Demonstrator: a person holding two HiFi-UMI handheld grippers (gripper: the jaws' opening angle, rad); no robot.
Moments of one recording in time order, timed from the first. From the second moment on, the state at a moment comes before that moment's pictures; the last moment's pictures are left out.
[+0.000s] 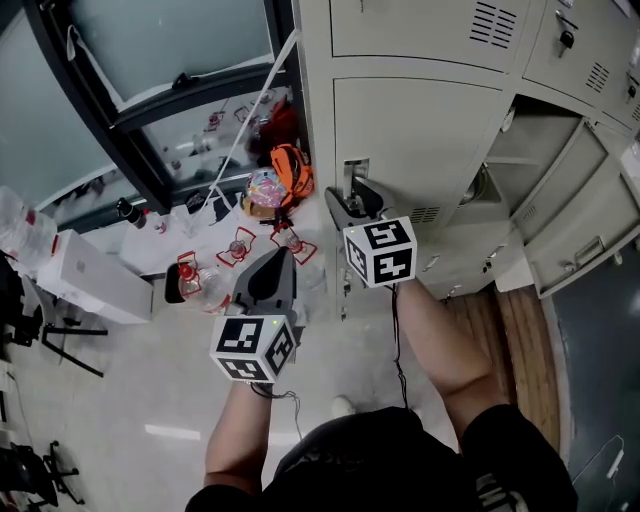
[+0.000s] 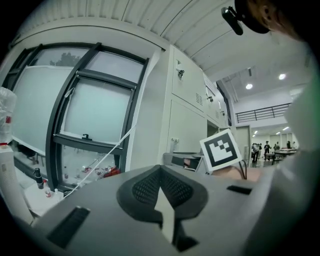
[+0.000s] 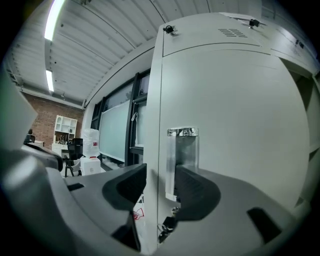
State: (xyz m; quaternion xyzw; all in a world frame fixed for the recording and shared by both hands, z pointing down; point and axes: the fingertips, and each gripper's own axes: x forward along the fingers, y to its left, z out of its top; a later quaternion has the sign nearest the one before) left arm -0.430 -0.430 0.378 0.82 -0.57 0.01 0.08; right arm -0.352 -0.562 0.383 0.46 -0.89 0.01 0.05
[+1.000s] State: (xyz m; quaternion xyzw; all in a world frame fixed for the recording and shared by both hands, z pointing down) left arm -0.436 -0.405 0.377 0.83 -0.56 0.00 0.08; right arm -0.341 -0.536 0.384 0.49 -0.87 0.01 0.05
